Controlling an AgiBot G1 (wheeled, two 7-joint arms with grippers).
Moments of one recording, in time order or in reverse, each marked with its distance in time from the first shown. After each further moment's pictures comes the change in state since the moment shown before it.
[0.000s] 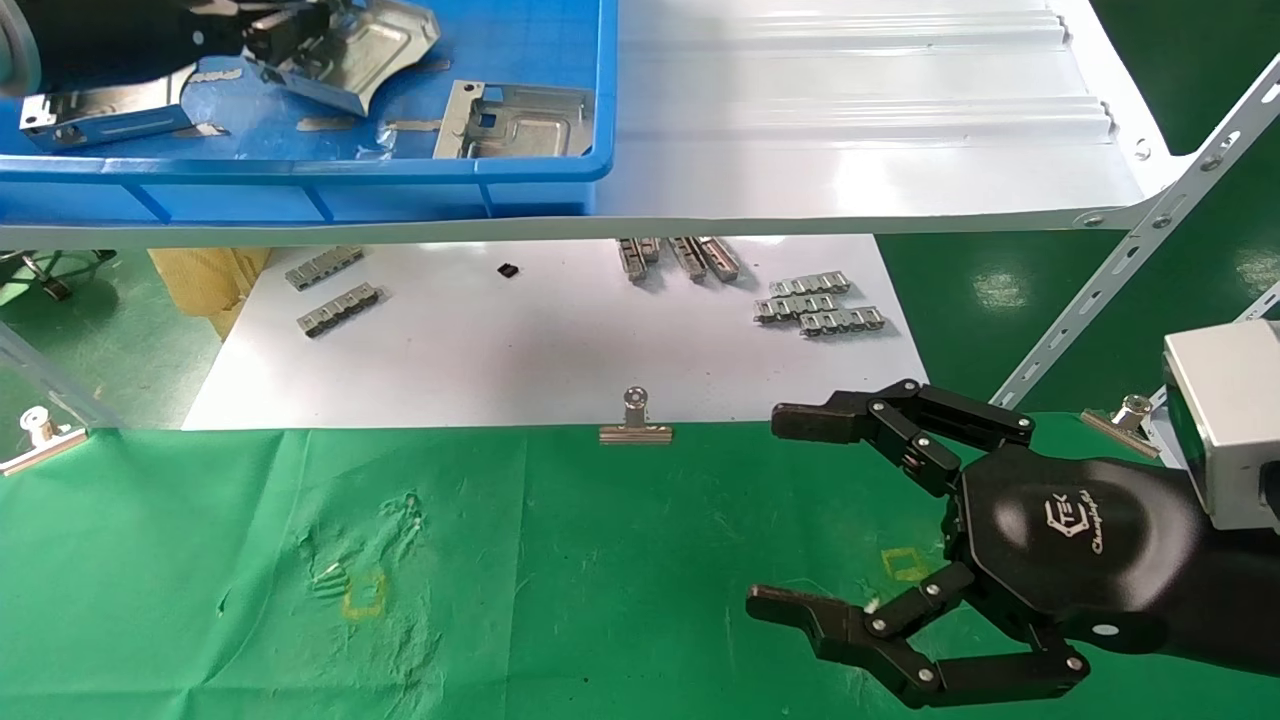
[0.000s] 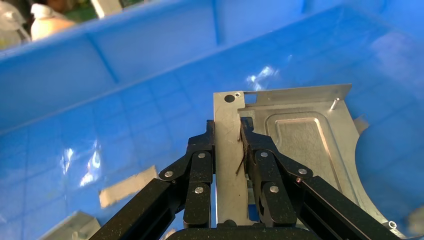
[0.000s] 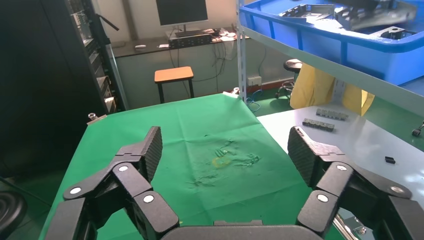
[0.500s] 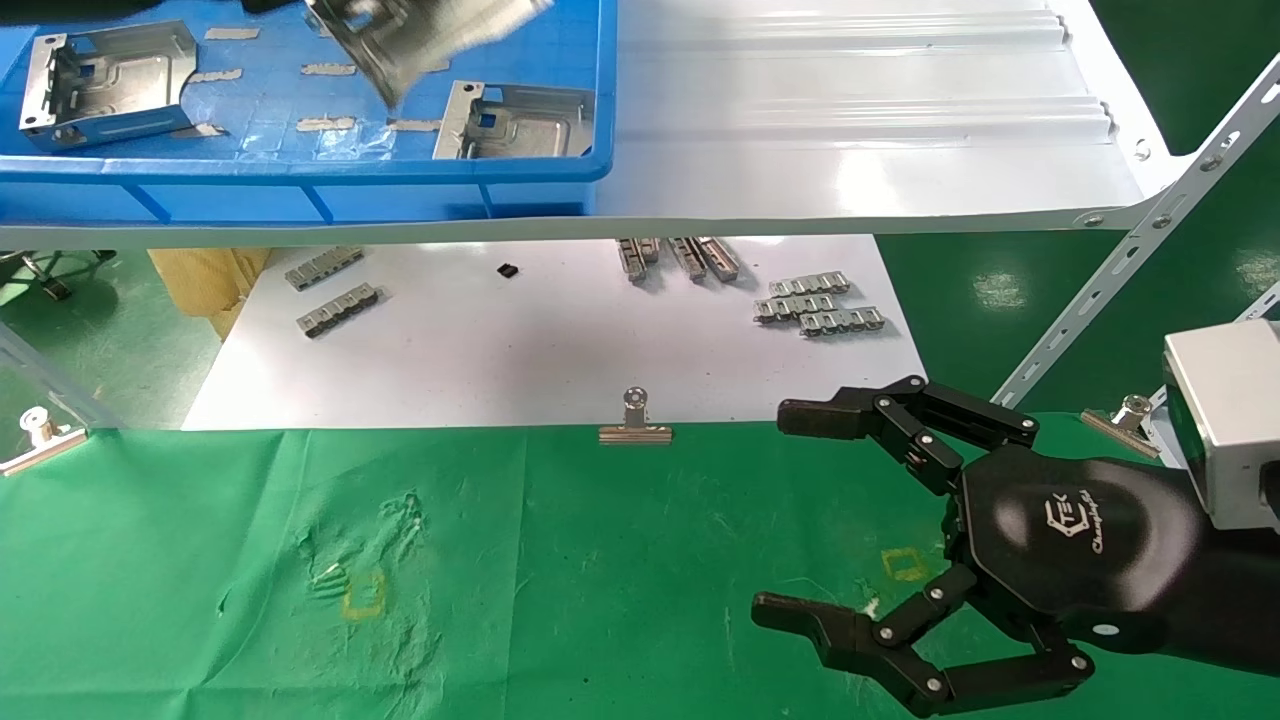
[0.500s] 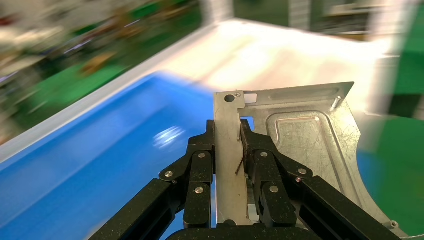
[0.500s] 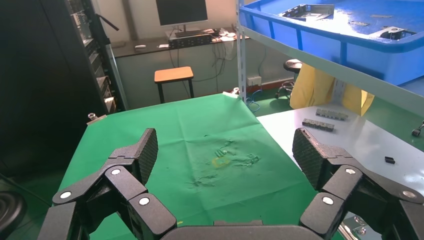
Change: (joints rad) left arm -0.009 -0.101 -0.055 -0.125 -0.117 0.507 0.139; right arm 0.000 0.000 0.000 0.000 0.000 0.000 0.000
